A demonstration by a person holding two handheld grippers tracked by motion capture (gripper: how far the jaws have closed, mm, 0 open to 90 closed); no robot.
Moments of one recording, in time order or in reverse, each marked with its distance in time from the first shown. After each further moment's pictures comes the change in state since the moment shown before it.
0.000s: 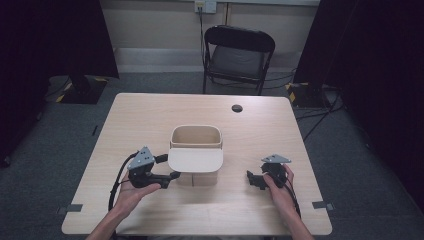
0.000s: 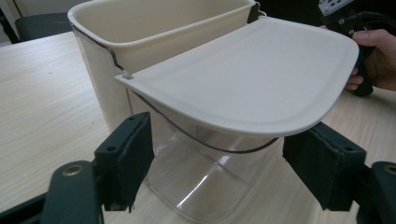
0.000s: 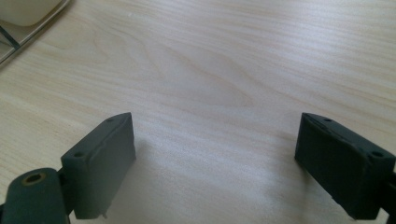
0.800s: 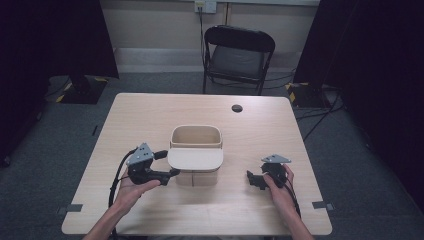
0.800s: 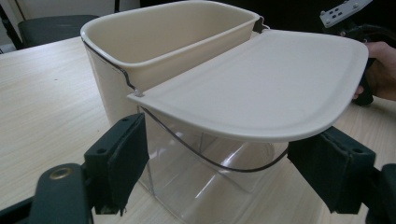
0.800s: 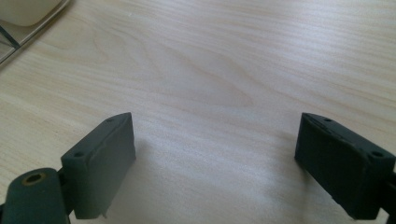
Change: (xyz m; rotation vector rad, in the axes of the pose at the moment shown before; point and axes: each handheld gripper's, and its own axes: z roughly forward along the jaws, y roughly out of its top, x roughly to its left) left arm 0.004 0.009 -0.001 -0.012 0.004 -0.006; right arm 0.000 0.000 0.000 0.000 0.000 0.000
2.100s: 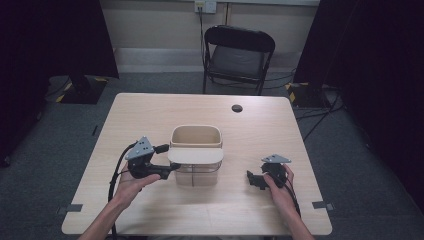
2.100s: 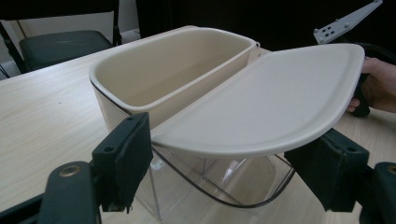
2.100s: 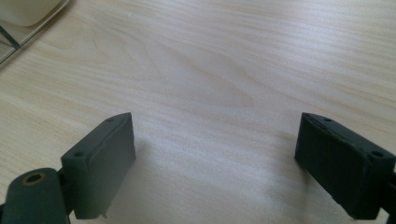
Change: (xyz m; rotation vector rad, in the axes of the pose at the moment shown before) left arm 0.005 0.016 0.000 -0.031 -0.016 0.025; right arm 0.000 0.000 0.000 0.000 0.000 0.000
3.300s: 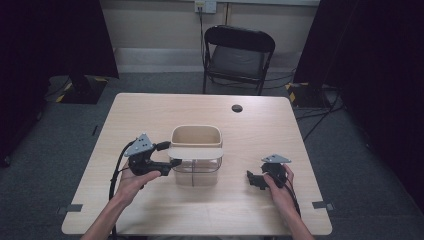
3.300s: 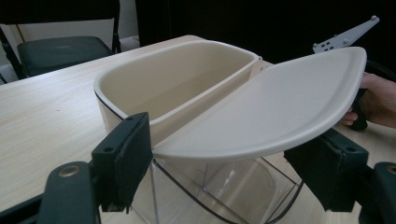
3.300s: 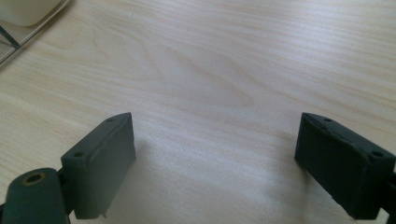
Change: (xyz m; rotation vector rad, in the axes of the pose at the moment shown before) left arm 0.006 0.003 0.003 -0.038 -0.012 -0.025; right arm 0.000 0.000 0.000 0.000 0.000 0.000
